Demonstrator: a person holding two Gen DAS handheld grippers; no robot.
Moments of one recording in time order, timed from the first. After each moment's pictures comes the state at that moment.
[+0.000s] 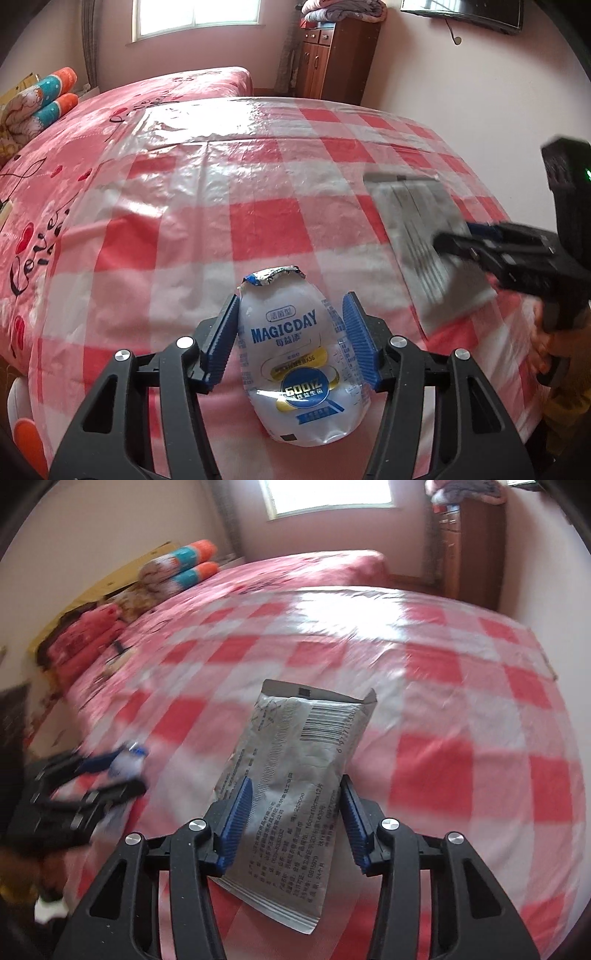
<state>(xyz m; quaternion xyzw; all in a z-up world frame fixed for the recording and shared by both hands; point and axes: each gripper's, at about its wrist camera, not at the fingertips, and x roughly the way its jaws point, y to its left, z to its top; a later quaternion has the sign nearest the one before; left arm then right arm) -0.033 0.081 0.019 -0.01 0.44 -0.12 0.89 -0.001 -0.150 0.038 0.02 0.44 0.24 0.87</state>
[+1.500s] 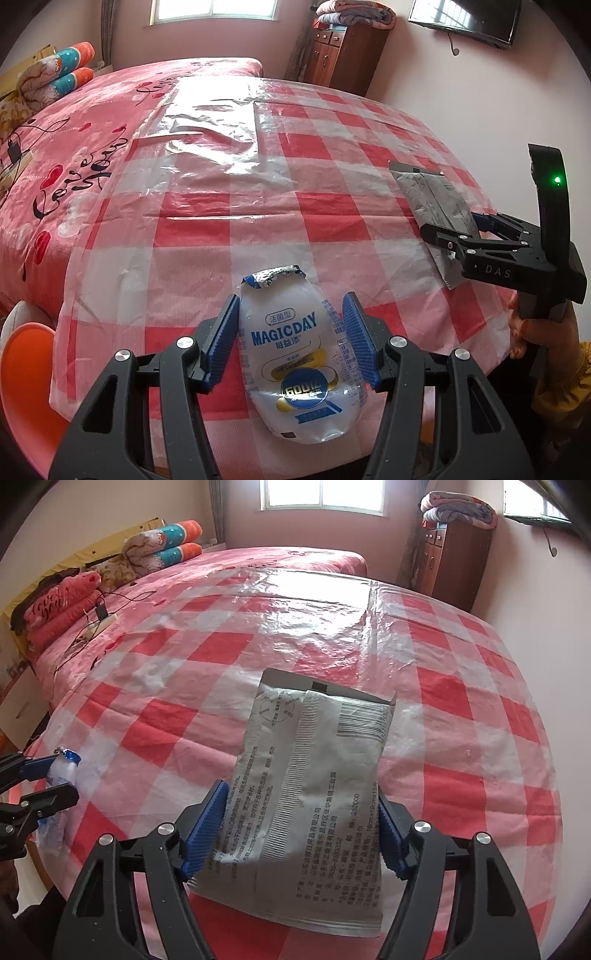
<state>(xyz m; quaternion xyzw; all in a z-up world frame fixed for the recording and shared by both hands) -0.146 0.139 0.019 -0.05 0.45 -0.12 0.89 -0.093 -0.092 0.034 -0.06 0.43 0.15 0.89</state>
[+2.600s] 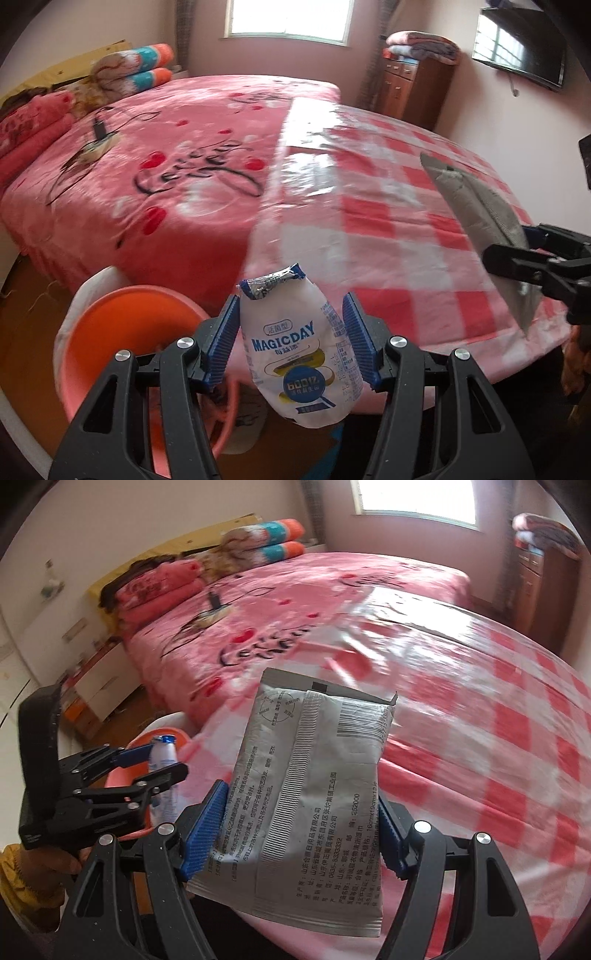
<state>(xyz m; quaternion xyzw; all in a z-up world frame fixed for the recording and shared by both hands) -0.202 0.258 0.030 -0.07 0.42 0.02 0.91 -0.143 0.052 0.093 -0.05 0.43 0.34 0.84</state>
